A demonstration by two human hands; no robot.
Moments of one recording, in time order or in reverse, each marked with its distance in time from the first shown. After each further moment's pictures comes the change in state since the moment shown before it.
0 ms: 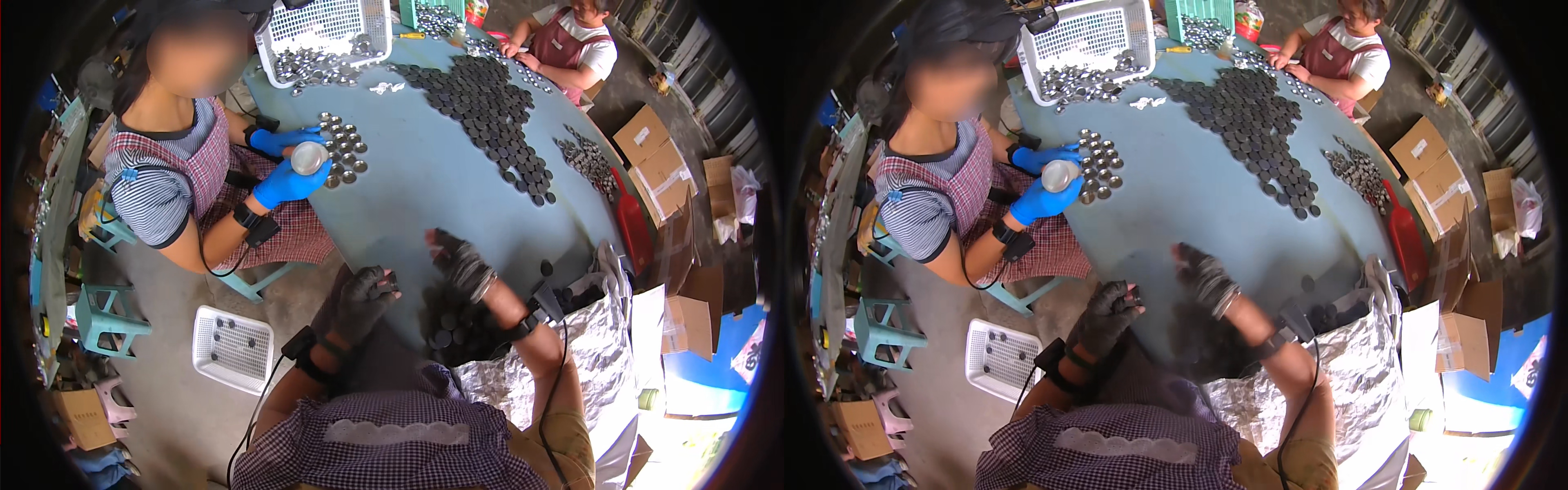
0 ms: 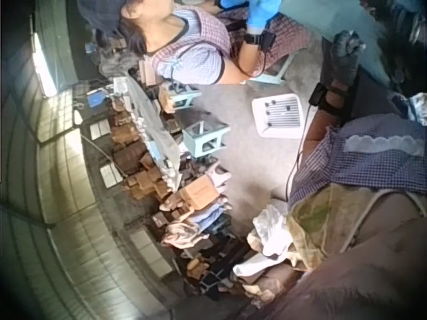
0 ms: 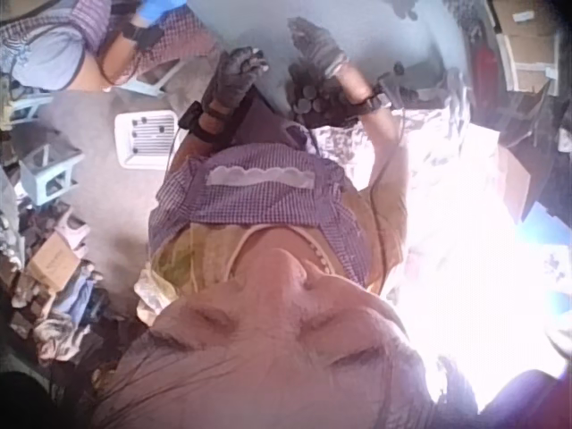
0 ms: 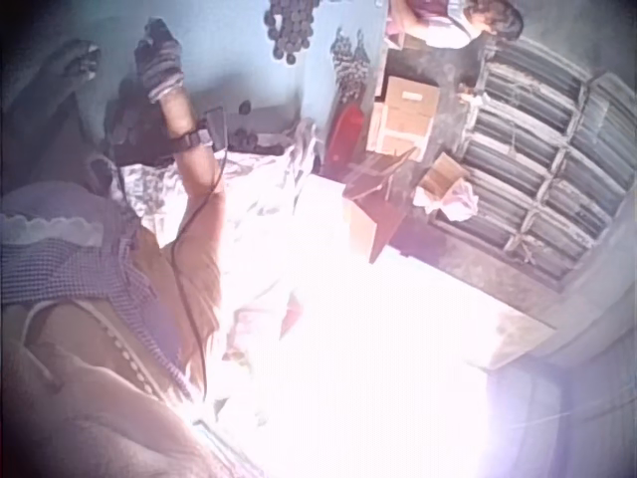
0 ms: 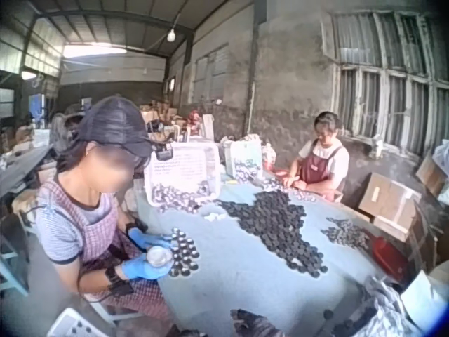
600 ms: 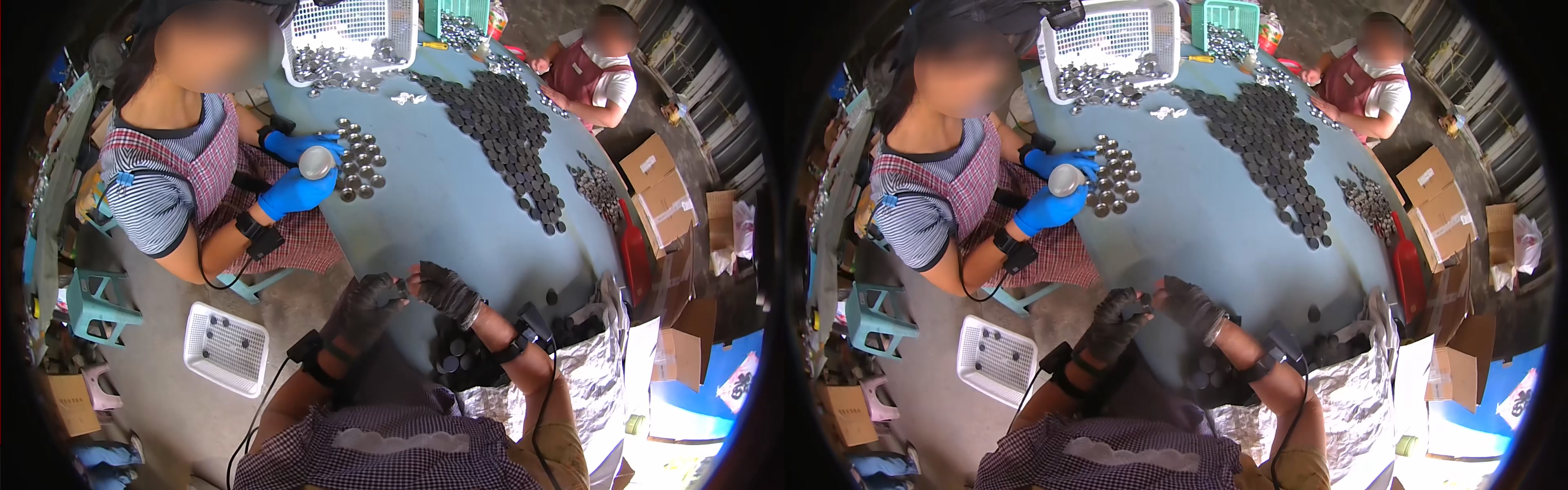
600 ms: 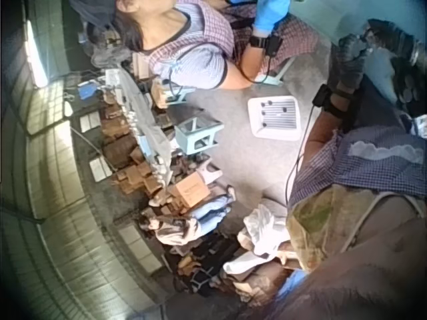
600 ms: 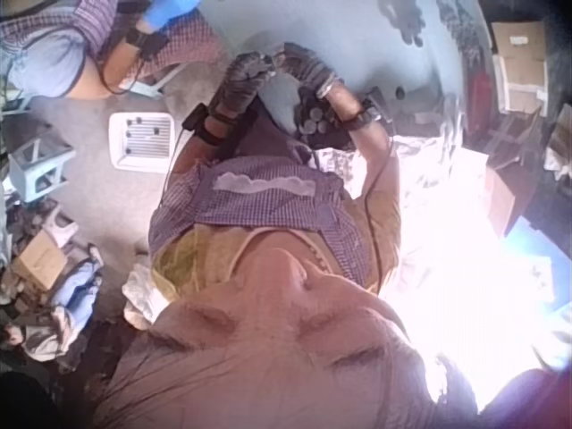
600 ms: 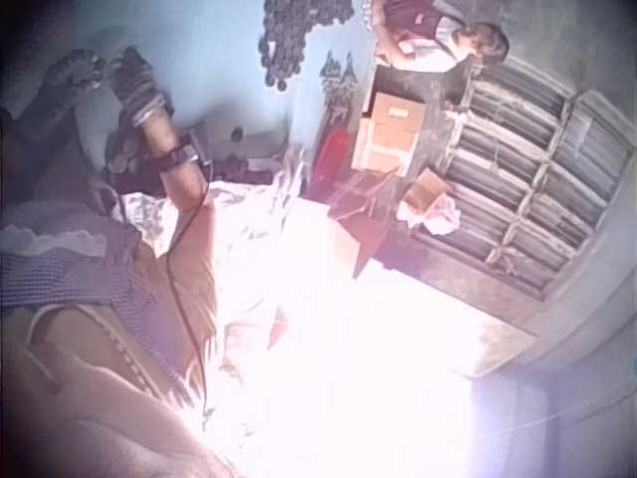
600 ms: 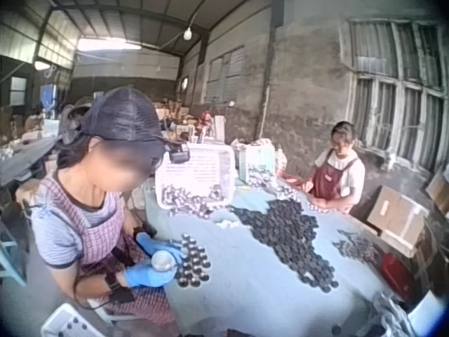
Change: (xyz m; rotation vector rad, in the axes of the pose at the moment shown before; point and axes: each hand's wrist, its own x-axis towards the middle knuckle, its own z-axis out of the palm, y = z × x) left_hand 0.037 -0.013 -0.028 0.518 0.093 0.356; right_hand 0.028 -0.028 0.038 0.384 -0.261 0.319
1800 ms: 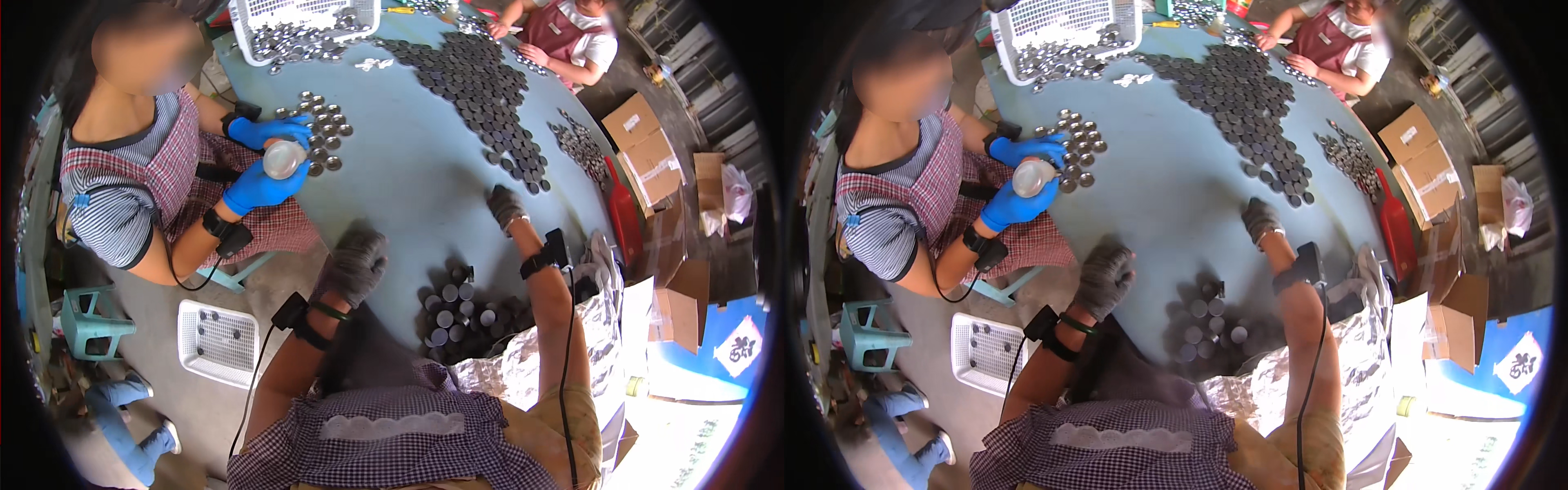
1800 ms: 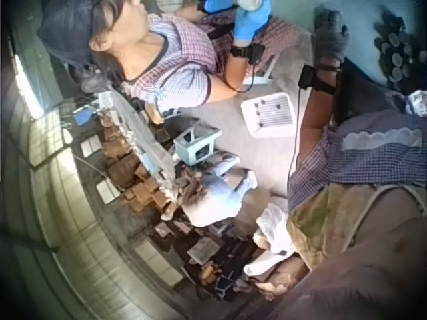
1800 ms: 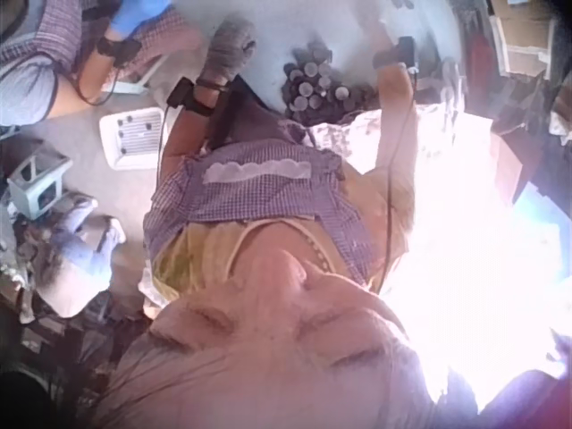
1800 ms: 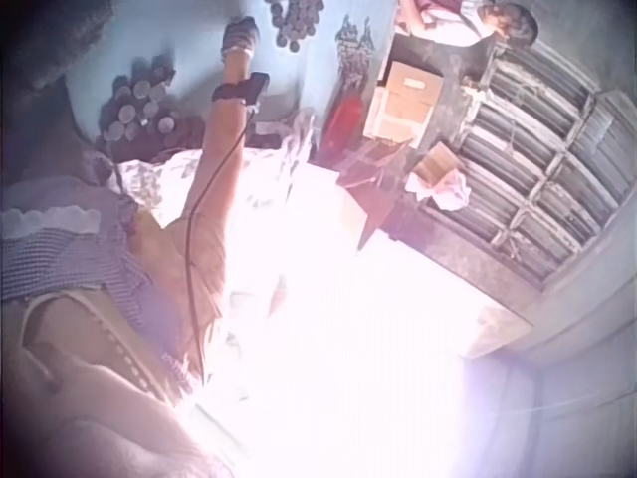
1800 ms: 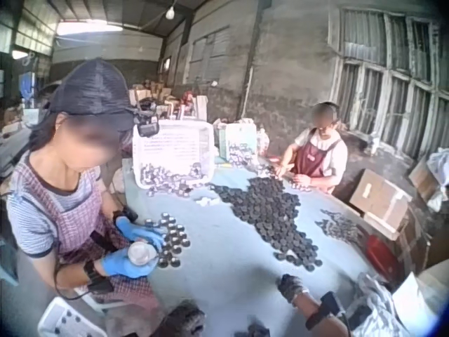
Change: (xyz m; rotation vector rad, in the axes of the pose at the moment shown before) left_hand 0.044 -0.016 0.011 0.651 -0.121 0.352; right_hand 0.043 0.103 -0.235 -0.300 1.133 0.129
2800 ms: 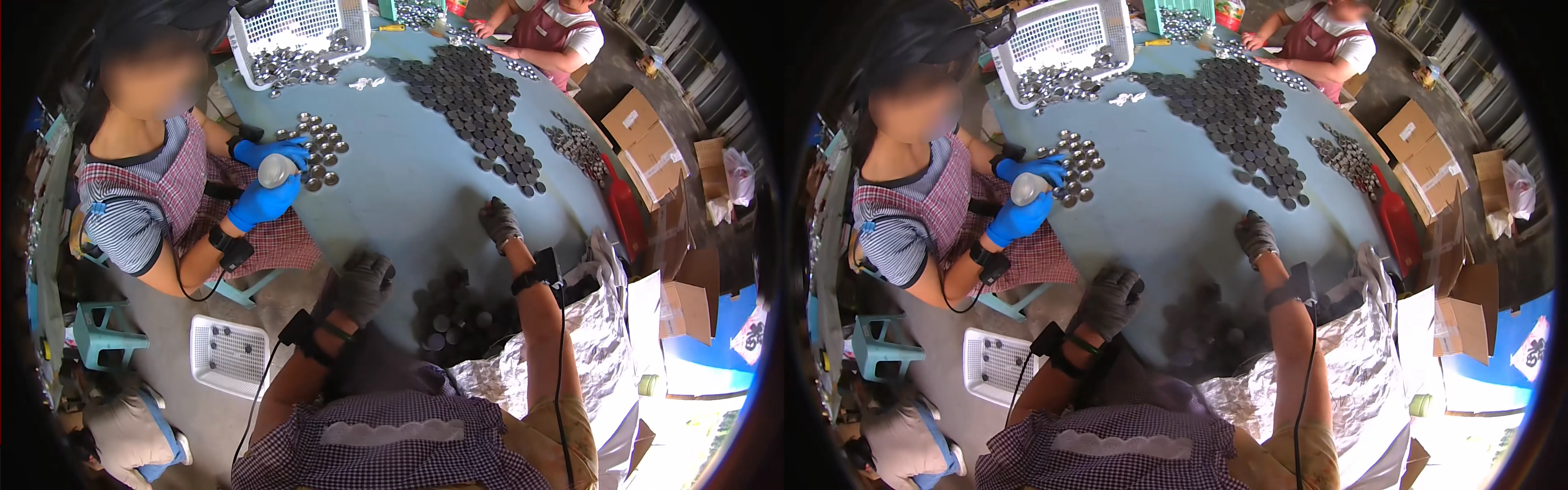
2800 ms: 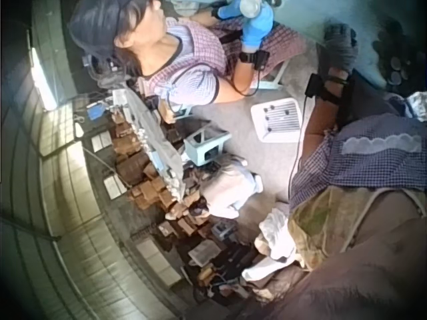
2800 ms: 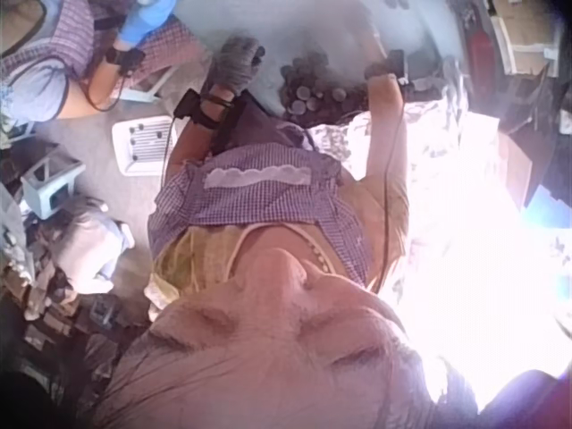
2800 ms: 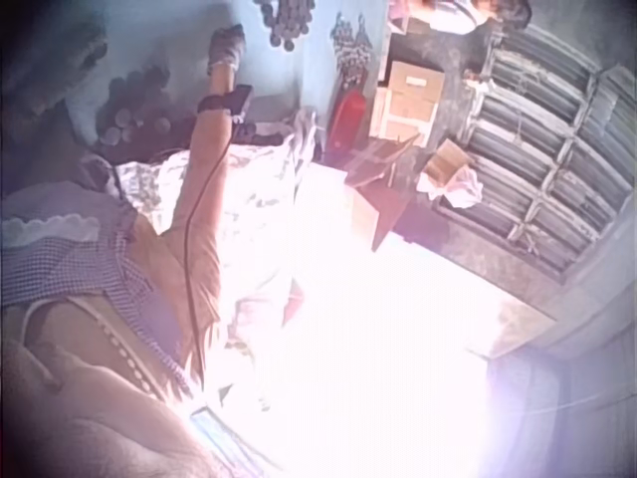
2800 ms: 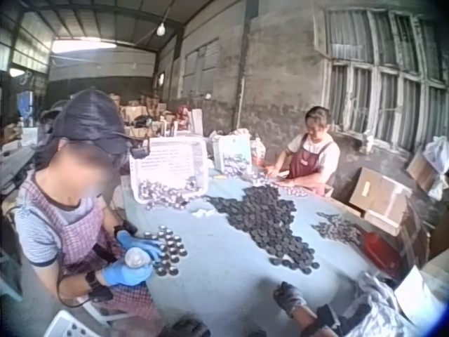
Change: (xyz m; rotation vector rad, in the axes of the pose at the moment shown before) left_hand -0.013 0.038 -0.006 0.124 -0.133 0.007; right_hand 0.004 0.070 0.001 0.458 -0.314 0.230
